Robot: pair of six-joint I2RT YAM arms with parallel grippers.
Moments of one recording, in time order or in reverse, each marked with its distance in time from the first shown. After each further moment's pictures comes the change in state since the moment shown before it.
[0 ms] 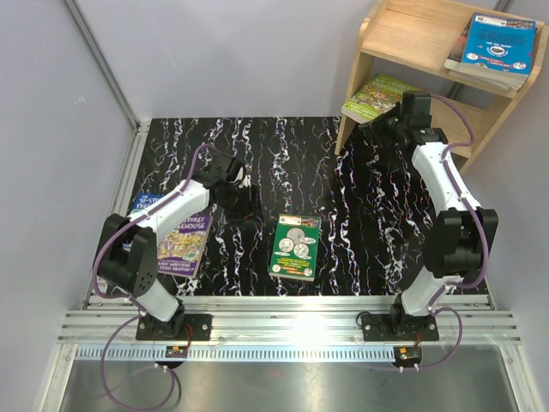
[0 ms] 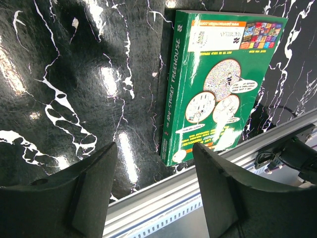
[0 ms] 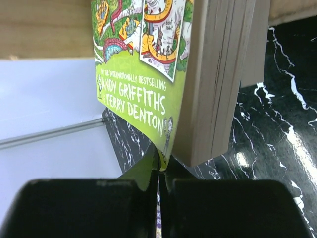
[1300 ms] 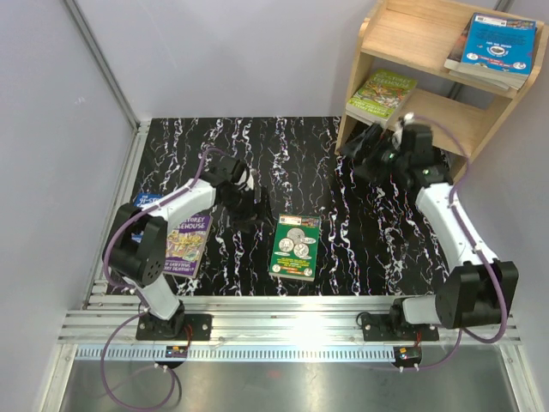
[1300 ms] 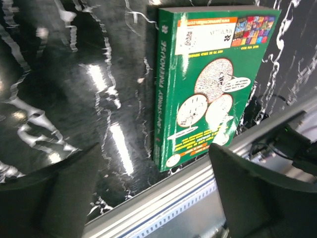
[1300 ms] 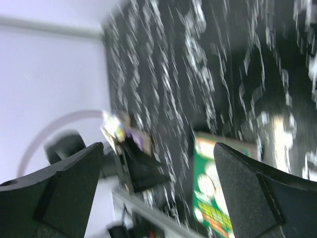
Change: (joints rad) left arm 0.000 0.072 -0.005 0.060 0.098 0.022; right arm 0.053 -0.338 -0.332 0.050 -0.219 -0.180
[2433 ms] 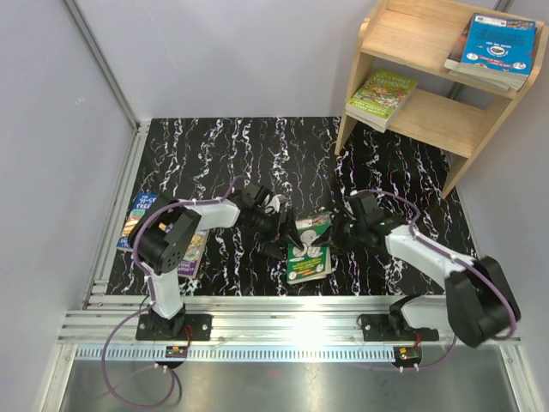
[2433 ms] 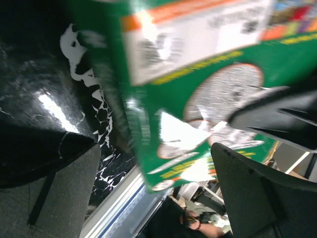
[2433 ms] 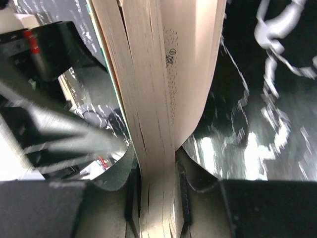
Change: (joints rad) left arm -0.152 0.195 -0.159 0.438 0.394 -0.245; right arm 0.369 -0.034 -0.583 0.088 0.004 0.075
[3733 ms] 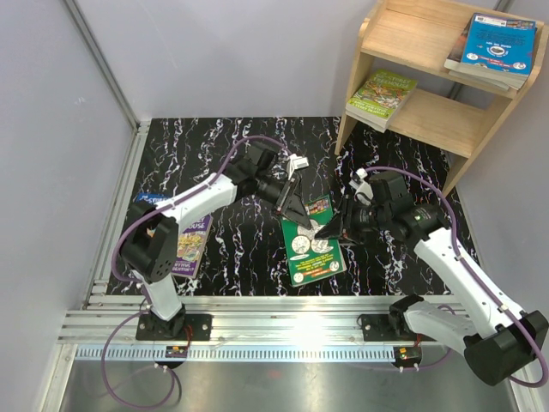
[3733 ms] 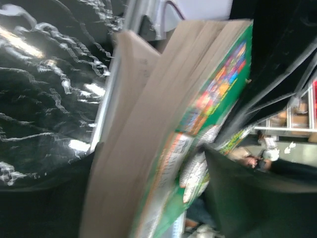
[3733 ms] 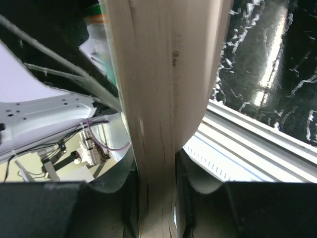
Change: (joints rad) left arm -0.011 -0.103 0.354 -0.221 0.335 0.343; right arm 0.000 -0.309 0.343 -0.494 -0.179 -0.123
